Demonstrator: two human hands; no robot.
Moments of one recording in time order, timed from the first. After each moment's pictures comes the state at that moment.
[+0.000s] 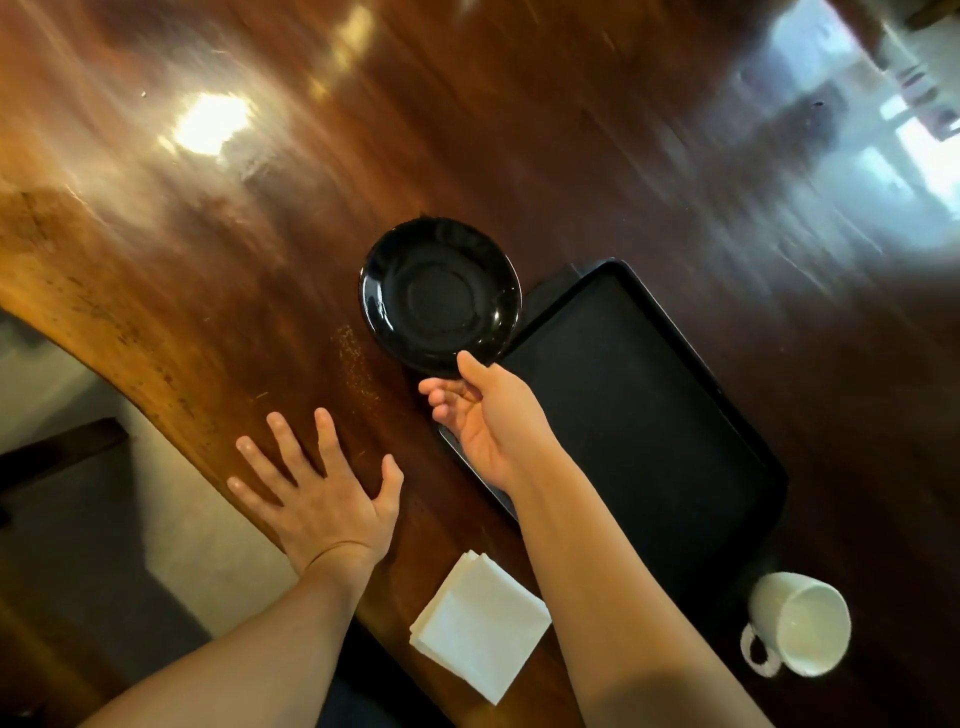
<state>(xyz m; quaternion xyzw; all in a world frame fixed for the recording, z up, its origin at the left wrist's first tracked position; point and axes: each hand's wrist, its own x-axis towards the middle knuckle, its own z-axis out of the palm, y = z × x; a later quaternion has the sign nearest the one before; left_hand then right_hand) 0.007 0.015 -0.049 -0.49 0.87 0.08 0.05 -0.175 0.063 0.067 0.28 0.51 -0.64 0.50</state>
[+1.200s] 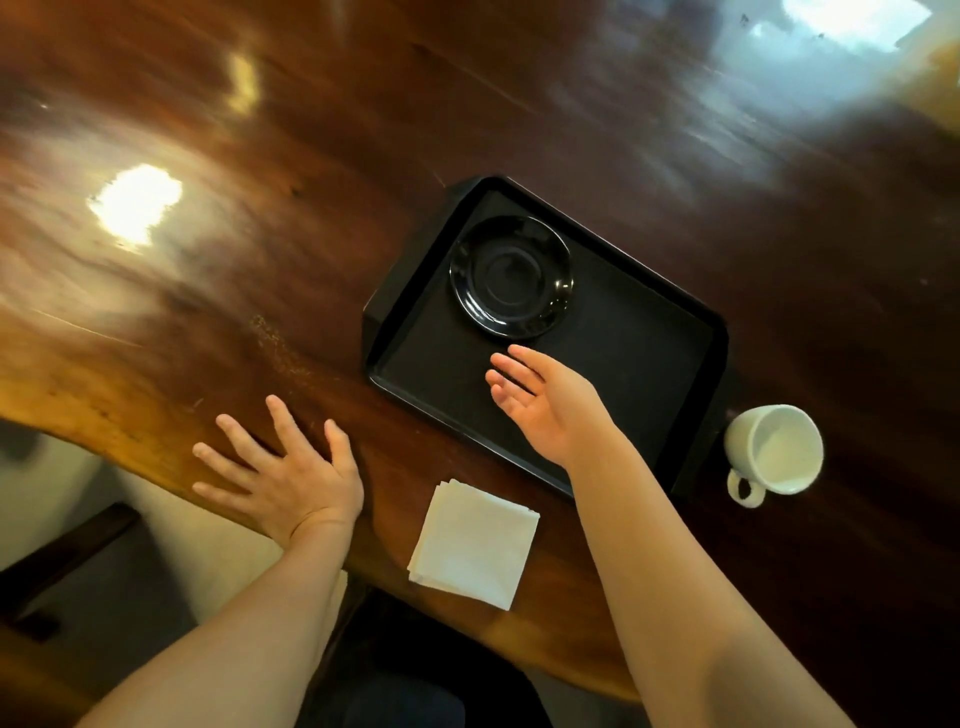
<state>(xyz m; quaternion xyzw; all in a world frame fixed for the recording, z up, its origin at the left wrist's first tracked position) 0.008 0.018 -0.040 -0.48 0.87 0.08 0.06 -0.153 0.208 0.064 0.39 0.47 -0.72 0.34</state>
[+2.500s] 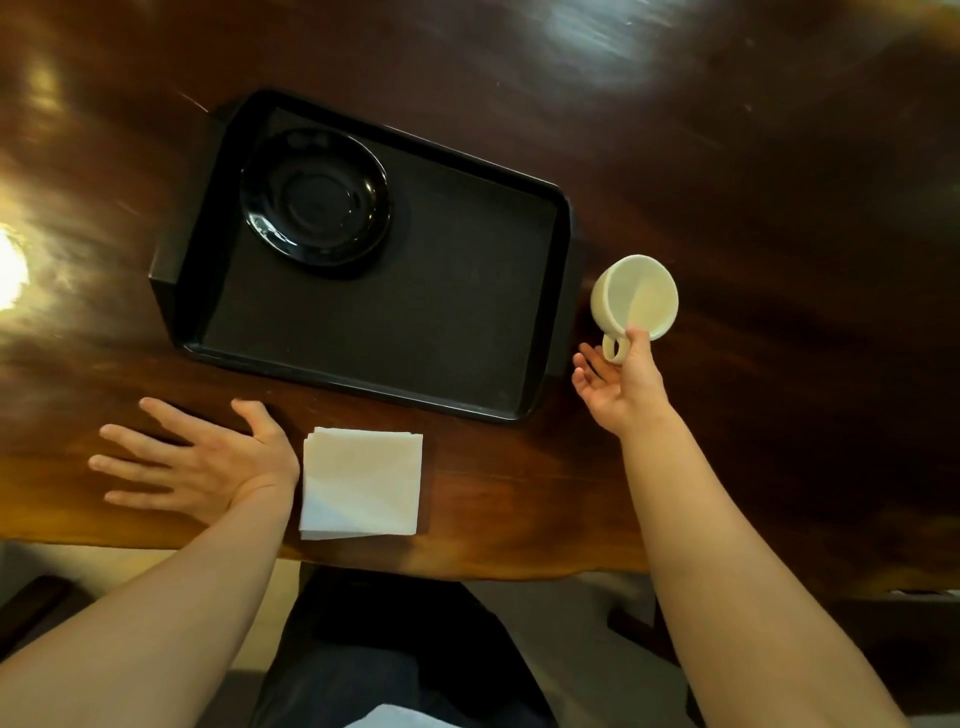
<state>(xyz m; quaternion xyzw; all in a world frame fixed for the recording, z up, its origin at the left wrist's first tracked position) -0.004 0.083 -0.046 -0.47 0.87 0.10 0.03 -0.089 0.437 0.046 0.58 0.41 -0.70 0.07</state>
